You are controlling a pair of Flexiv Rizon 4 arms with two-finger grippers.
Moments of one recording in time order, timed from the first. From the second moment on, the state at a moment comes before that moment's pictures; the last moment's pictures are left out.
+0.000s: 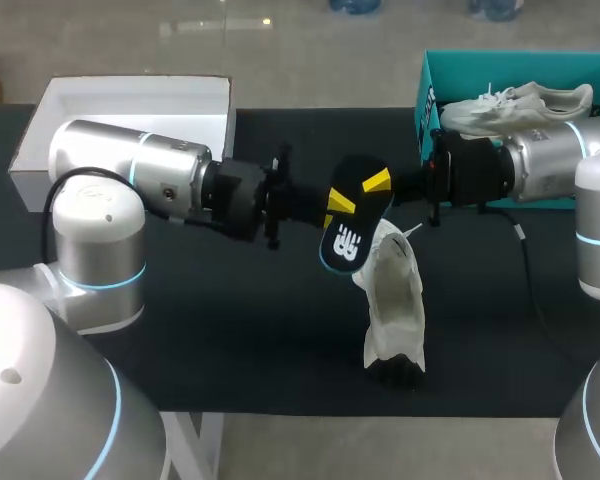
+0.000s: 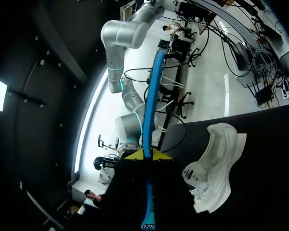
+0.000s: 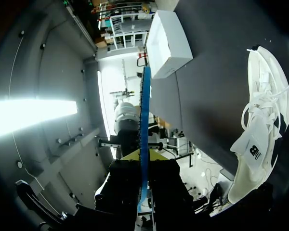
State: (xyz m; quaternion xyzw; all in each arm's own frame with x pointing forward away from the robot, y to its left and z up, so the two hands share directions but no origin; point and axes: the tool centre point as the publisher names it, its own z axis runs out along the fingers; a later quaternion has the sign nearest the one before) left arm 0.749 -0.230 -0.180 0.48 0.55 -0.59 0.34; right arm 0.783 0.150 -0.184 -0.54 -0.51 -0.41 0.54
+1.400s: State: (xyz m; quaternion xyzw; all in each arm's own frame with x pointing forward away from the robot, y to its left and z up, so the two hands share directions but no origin) left arm 0.737 -0.186 -0.205 0.47 0.58 -0.58 0.33; right arm 0.729 0.064 -0.102 -0.50 -0.73 -0.31 0.36
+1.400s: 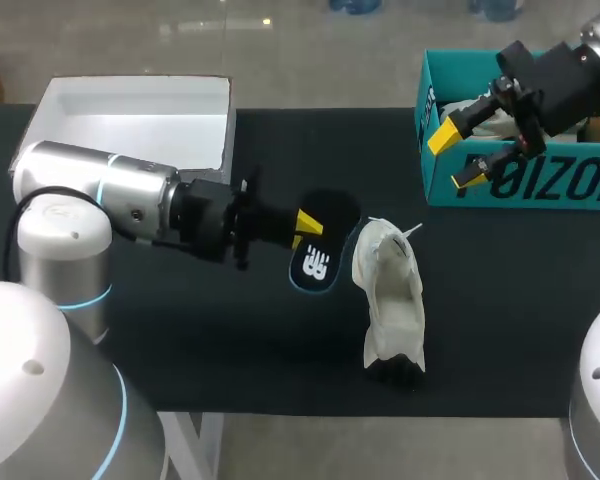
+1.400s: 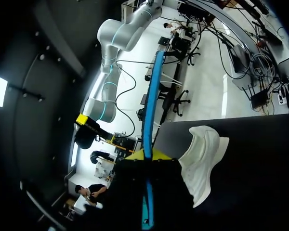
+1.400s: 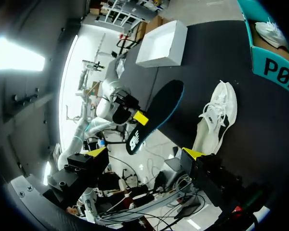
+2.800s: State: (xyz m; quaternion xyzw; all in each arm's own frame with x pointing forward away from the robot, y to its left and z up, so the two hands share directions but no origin) left arm 0.727 -0.184 -0.214 0.47 0.58 -0.59 0.31; right arm 0.621 -0.010 -0.102 -0.49 -0.84 -0.20 0.09
